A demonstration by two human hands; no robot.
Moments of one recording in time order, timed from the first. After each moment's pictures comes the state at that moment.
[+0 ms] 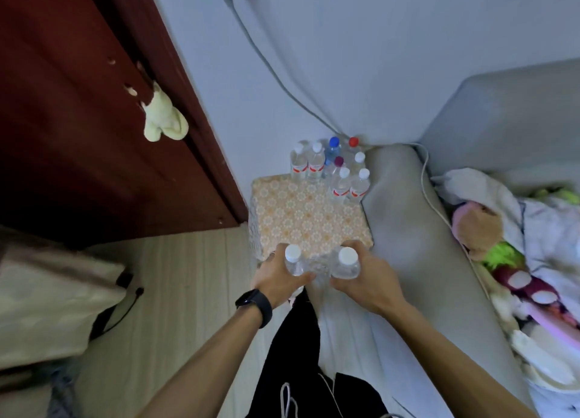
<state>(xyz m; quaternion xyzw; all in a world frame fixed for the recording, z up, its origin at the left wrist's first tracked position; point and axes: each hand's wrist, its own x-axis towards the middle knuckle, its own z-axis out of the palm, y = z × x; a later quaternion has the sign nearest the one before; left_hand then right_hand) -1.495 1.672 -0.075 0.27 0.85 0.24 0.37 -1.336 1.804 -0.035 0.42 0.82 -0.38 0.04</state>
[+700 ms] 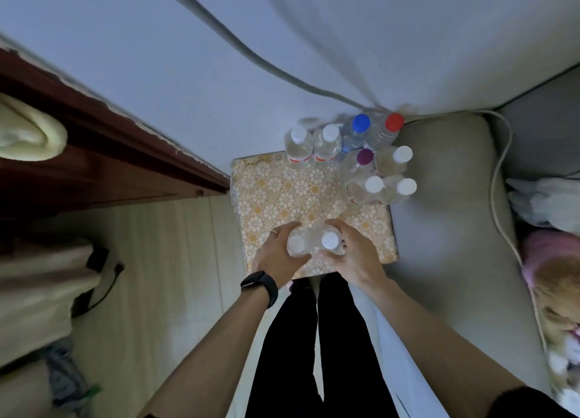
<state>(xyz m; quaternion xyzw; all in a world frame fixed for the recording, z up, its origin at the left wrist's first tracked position) -1.639 1.851 -0.268 0.24 0.84 0.20 0.44 -1.504 1.984 -0.261 0.38 0.80 -0.45 0.10</state>
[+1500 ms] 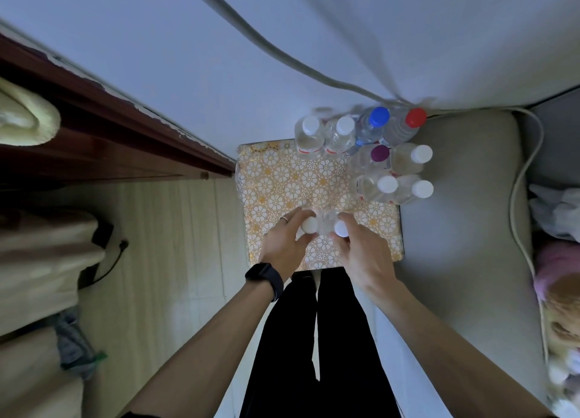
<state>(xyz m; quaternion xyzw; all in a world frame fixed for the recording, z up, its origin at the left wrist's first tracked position) -1.641 1.870 -0.265 0.26 0.85 0.29 0.35 -1.519 1.988 -0.249 0.35 0.88 -0.29 0.13</state>
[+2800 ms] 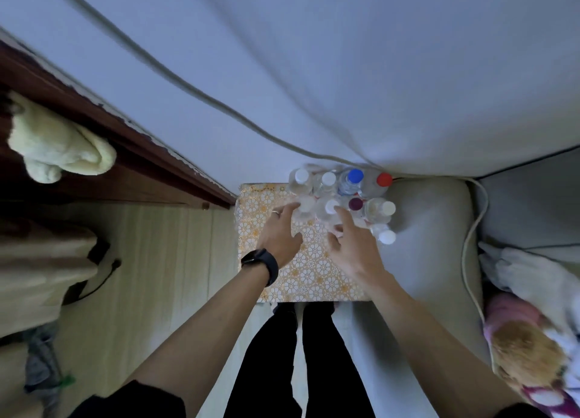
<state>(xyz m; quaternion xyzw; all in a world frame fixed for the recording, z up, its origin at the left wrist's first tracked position) -1.681 1.930 -0.217 0.23 0.87 0.24 0.38 -1.561 2.052 -0.190 0.38 0.84 -0.36 0.14</state>
